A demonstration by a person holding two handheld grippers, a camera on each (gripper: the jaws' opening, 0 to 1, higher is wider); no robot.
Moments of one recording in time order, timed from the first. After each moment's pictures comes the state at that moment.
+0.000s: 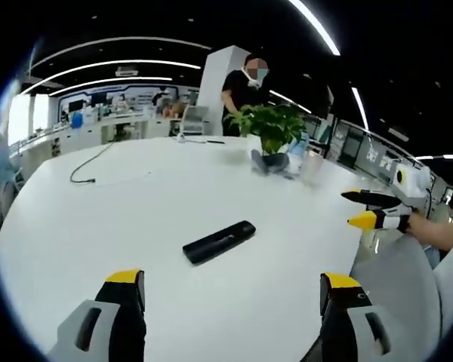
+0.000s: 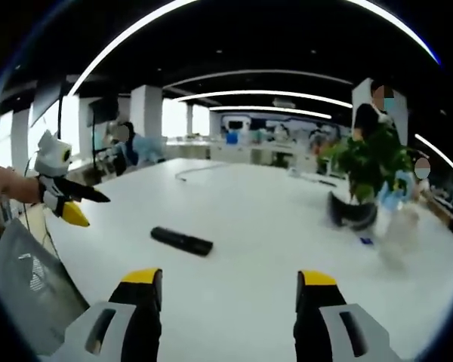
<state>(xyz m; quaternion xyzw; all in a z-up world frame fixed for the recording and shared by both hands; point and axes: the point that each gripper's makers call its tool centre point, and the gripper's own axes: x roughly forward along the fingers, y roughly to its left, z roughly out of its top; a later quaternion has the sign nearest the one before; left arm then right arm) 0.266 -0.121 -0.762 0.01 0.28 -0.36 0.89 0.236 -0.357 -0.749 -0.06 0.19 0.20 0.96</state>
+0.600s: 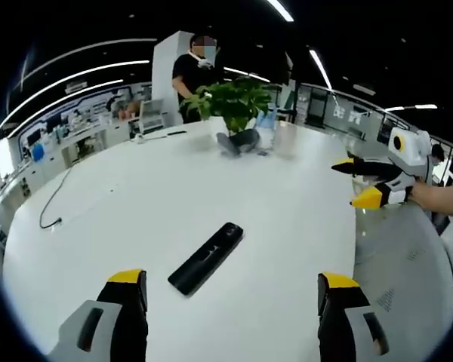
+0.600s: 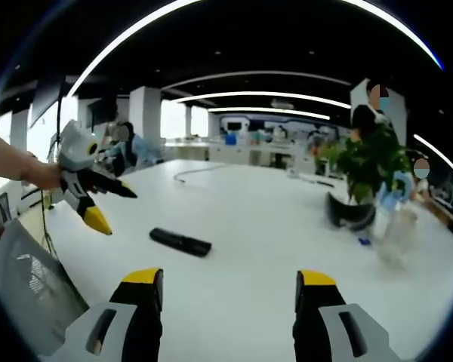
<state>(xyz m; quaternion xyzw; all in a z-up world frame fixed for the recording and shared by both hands) 0.298 -0.161 -0.772 0.12 0.30 -0.45 0.83 0.236 -0.358 -0.748 -0.06 0.19 0.19 0.96</state>
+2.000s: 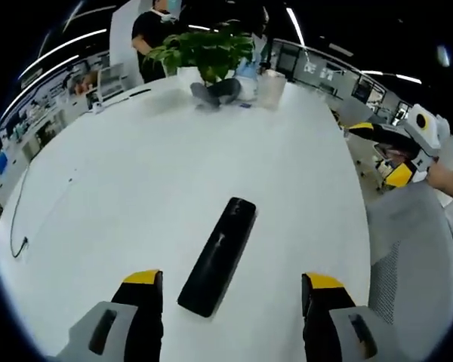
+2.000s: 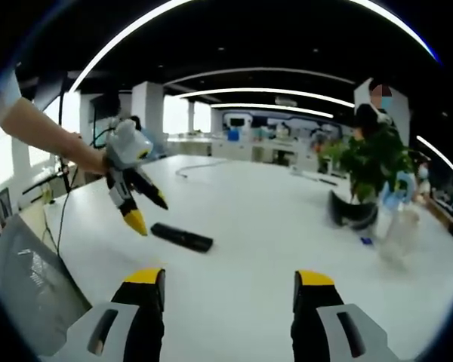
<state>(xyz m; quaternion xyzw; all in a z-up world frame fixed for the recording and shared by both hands) 0.344 -0.176 -0.825 0.20 0.40 -0.51 0.73 0.235 -0.356 -0.753 -0.07 0.20 0.20 0.96</state>
